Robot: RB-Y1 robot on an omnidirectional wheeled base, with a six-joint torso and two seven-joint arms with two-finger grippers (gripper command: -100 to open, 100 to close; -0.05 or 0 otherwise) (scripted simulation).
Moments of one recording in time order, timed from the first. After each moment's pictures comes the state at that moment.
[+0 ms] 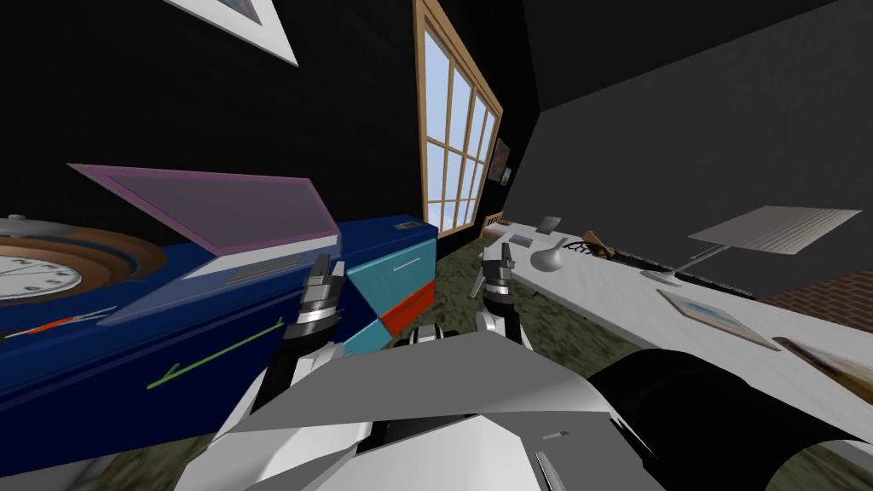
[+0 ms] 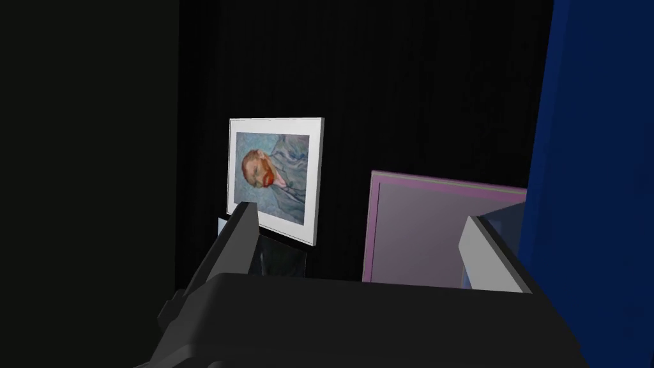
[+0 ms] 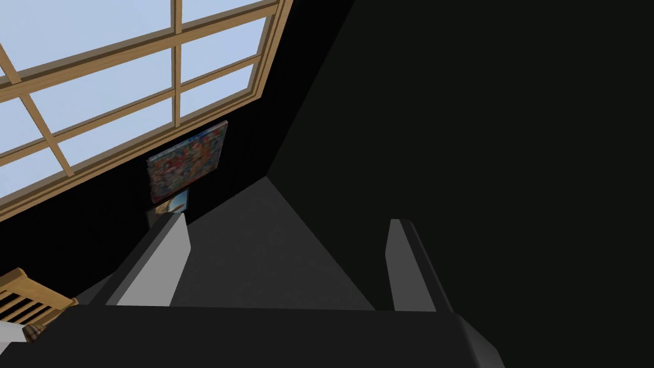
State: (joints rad) left arm 0.52 0.16 0.05 -2.24 0.06 -0.48 -0.17; right arm 0.49 0.05 0.03 -2.24 -0.08 -0.58 -0.13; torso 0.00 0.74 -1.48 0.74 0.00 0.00
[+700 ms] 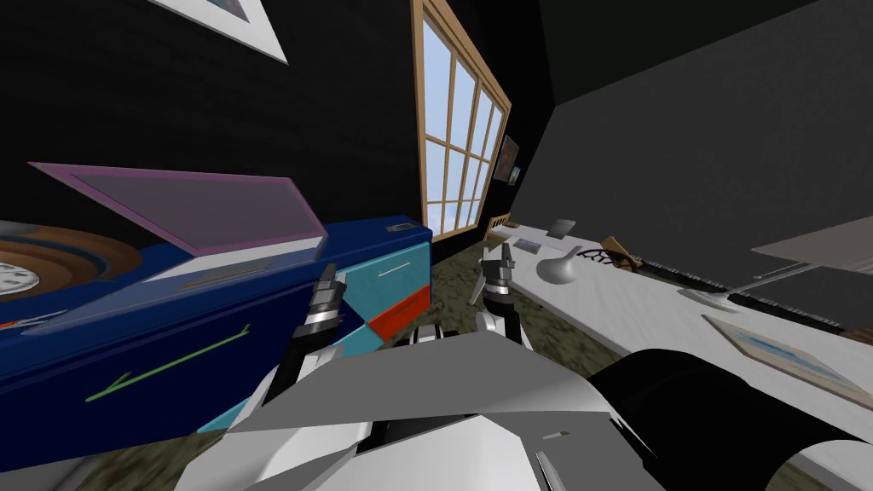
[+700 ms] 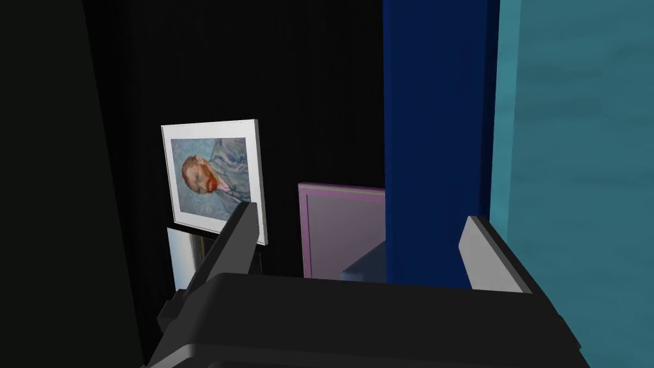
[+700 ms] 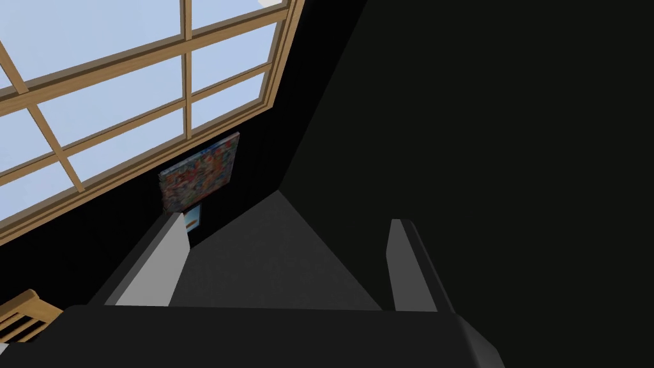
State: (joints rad) left arm 0.49 0.16 0.10 -2.08 0.08 -0.45 -0.16; right arm 0.49 0.05 0.03 -2.24 -0.08 -0.58 -0.13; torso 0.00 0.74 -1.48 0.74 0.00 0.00
